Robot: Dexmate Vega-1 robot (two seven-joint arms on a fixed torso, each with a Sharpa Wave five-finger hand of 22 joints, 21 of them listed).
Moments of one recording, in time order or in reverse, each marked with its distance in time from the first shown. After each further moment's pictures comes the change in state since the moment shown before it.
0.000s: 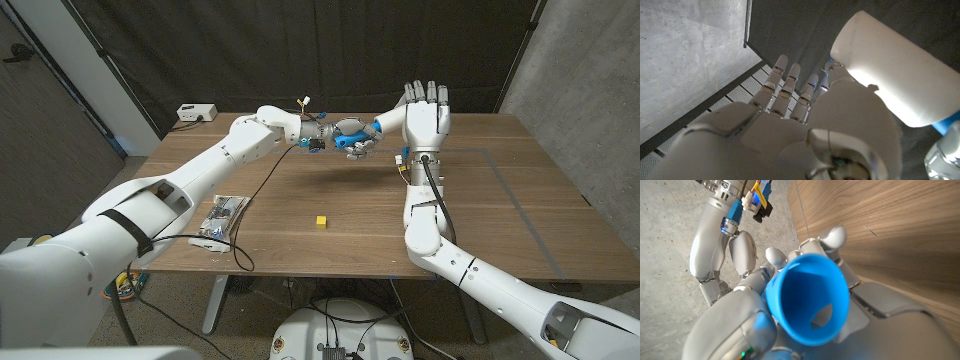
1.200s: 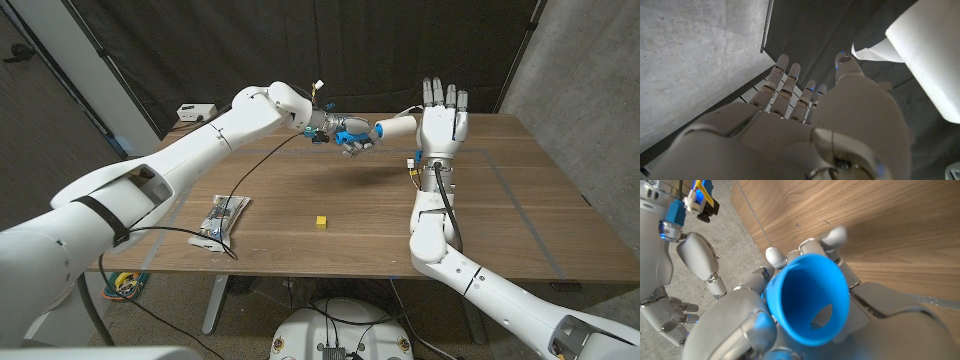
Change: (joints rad) left arm -0.087 0.122 0.122 -0.372 0.235 0.331 0.207; left_hand 0.000 0.000 -0.003 0.003 0.000 -0.002 0.002 0.004 -0.003 0.000 0.000 0.000 0.000 0.000 0.000 0.000 -0.002 0.000 0.003 0.000 0.008; right arm -0.072 -0.009 0.055 -0.040 0.003 -0.071 -0.024; right_hand -0.064 -0.051 -0.031 0.044 -0.036 -0.160 0.001 -0.065 -0.002 -0.120 0.009 -0.036 -0.004 0.002 -0.004 -0.026 -0.006 0.003 0.004 0.000 0.000
